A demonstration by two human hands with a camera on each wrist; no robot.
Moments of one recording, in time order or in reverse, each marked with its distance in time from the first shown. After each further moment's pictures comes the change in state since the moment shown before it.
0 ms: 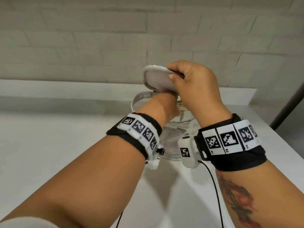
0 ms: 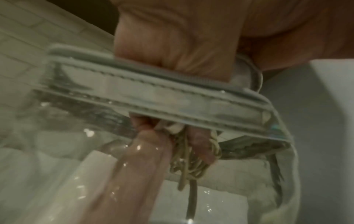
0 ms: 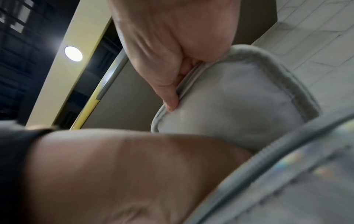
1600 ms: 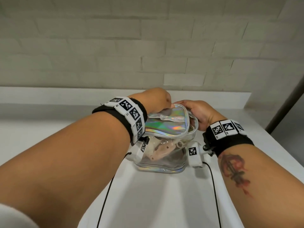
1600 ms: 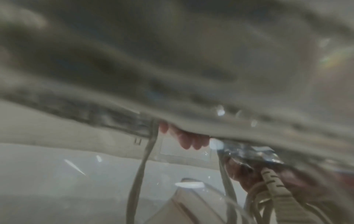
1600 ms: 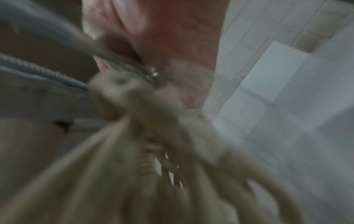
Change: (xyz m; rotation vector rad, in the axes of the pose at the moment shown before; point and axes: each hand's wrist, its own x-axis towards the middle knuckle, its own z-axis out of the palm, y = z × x) left_hand 0.035 -0.030 -0.026 -0.103 -0.124 0.078; right_hand 0.002 0.116 0.024 0.785 -0.376 0.809
